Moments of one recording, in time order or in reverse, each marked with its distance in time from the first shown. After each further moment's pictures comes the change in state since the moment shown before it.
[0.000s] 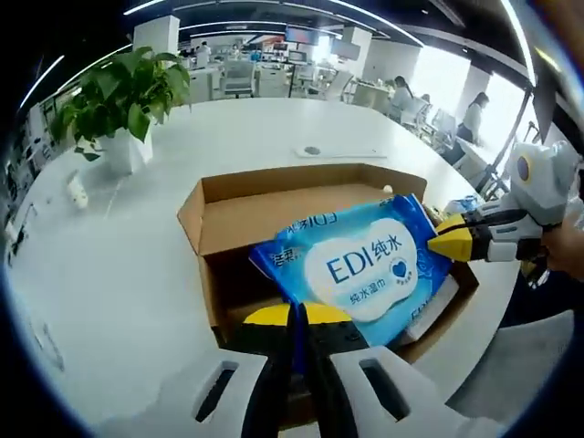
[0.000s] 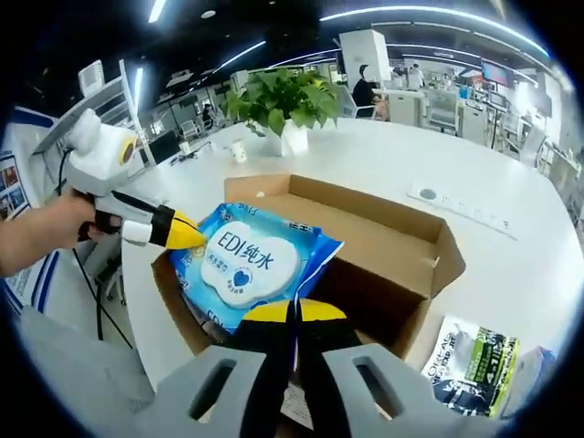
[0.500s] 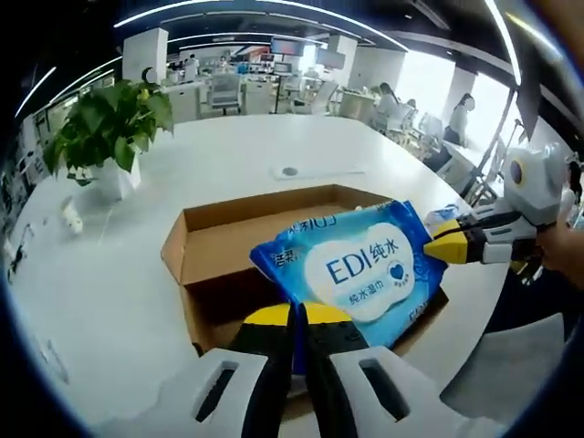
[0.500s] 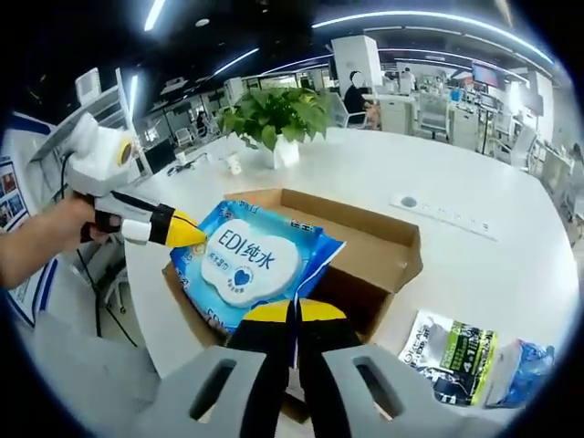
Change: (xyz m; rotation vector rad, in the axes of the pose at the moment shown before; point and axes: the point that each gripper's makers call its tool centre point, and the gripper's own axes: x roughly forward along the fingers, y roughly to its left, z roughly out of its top) left arm -0.016 -0.037 0.030 0.044 -0.043 -0.041; right arm -0.047 -0.012 0.011 0.024 -0.031 -0.034
